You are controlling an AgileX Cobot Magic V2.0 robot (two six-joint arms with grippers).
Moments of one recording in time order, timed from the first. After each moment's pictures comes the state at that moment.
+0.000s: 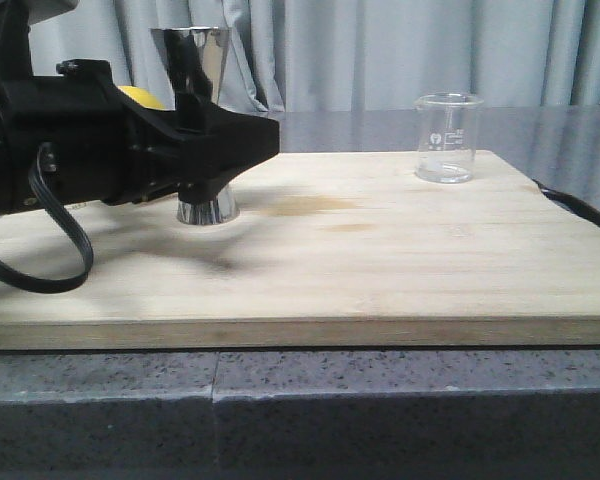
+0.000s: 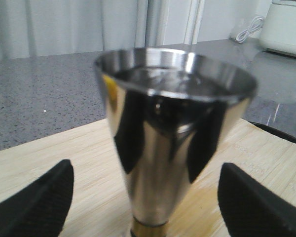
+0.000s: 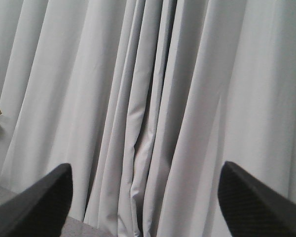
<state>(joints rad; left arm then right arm) -0.58 1.67 -0.53 0.31 -1.03 -0.29 0.30 0.98 -0.58 -0.25 -0.81 0.03</state>
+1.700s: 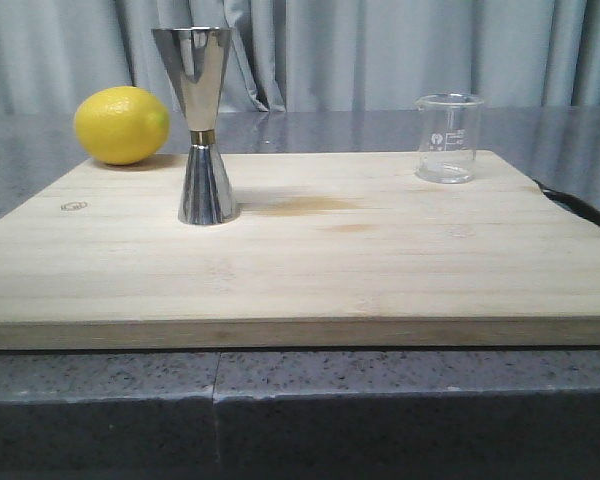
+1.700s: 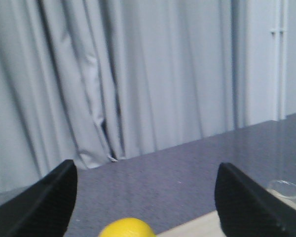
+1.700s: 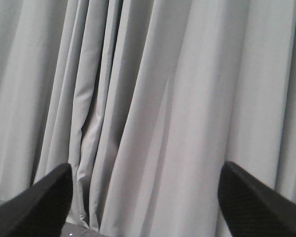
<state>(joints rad) -0.38 0.66 -0.55 0.53 -0.20 -0.49 0.30 0.92 -0.58 0.00 -0.69 -0.25</state>
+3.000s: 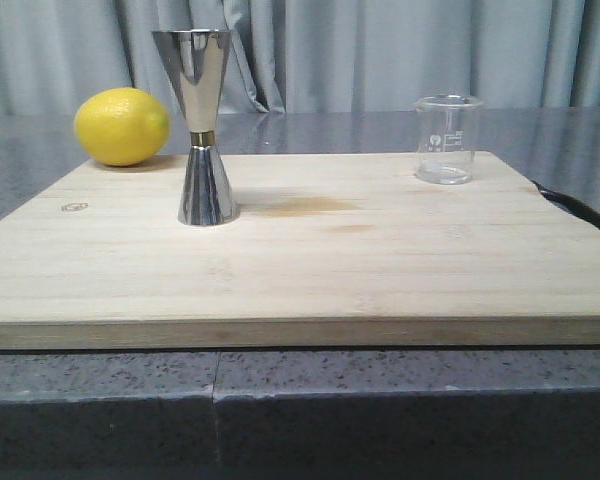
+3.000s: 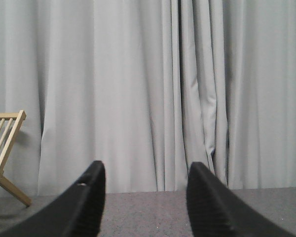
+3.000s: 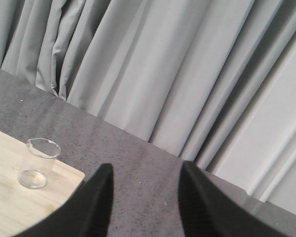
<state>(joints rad) -0.25 0.08 -0.56 0.54 0.31 -0.49 0.11 0.15 -0.45 0.15 0.27 -0.60</state>
